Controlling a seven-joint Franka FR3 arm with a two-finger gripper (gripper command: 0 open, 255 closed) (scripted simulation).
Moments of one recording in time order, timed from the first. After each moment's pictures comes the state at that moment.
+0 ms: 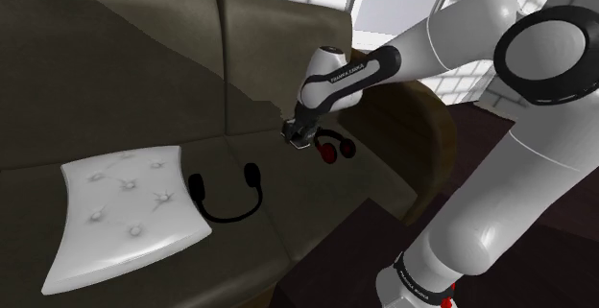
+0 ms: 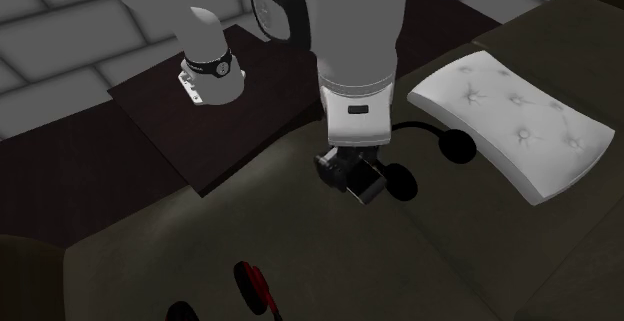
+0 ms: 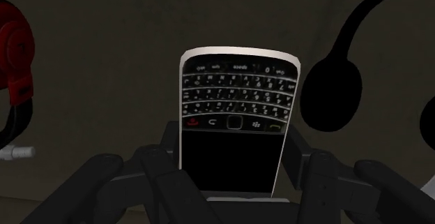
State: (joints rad) arm -0.07 -0.01 -0.02 -2.38 0.00 2.53 0.00
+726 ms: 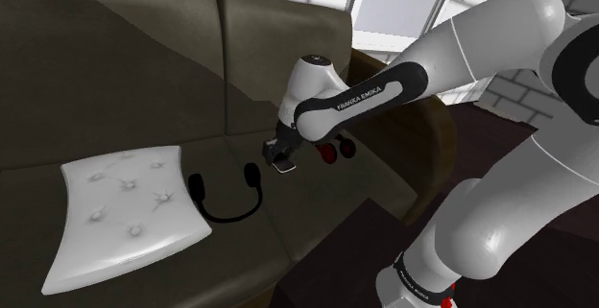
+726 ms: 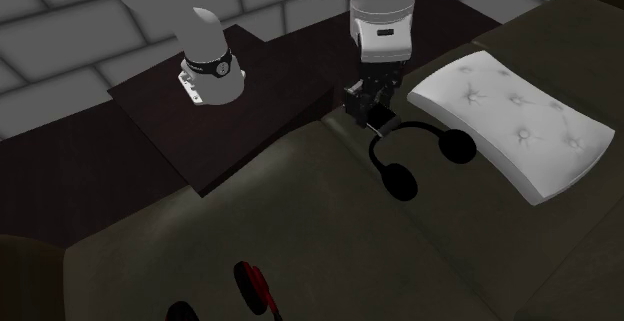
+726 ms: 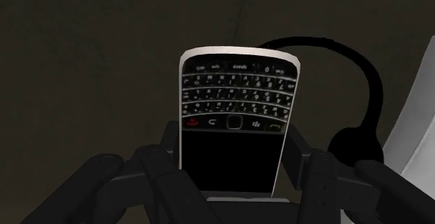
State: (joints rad) arm 0.05 -0.15 0.13 -2.54 -0.04 2.54 0.31
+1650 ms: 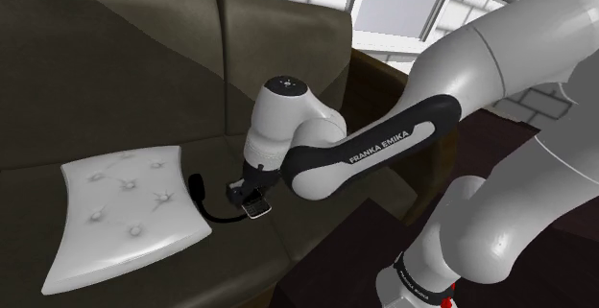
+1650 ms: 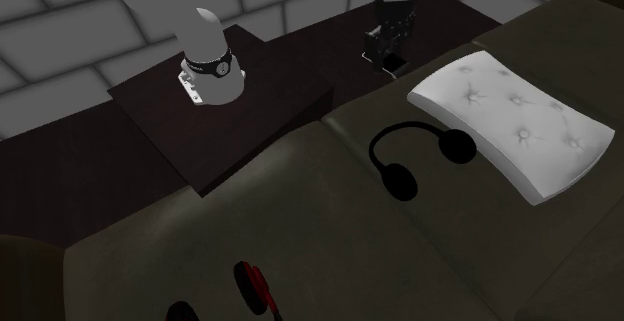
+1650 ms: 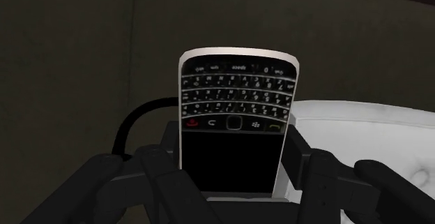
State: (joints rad) arm 0.19 -0.18 0.38 -2.56 -0.06 2.53 0.71
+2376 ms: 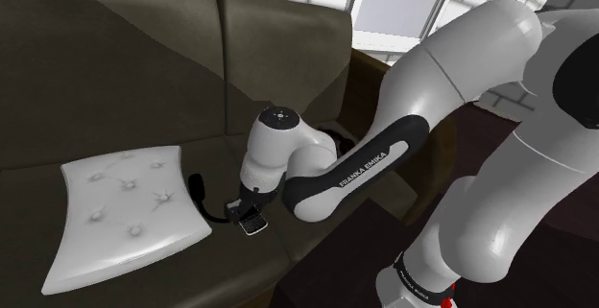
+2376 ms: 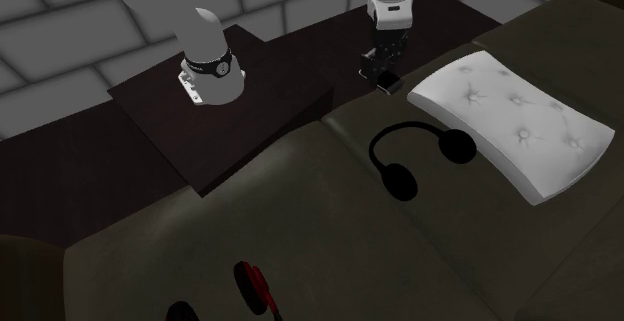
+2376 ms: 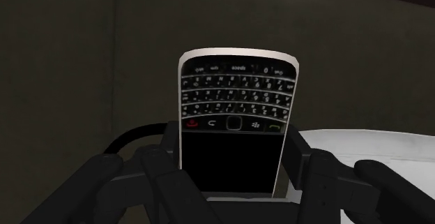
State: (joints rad) arm 0.17 -0.04 0.41 -2.60 -0.19 2.68 0.84
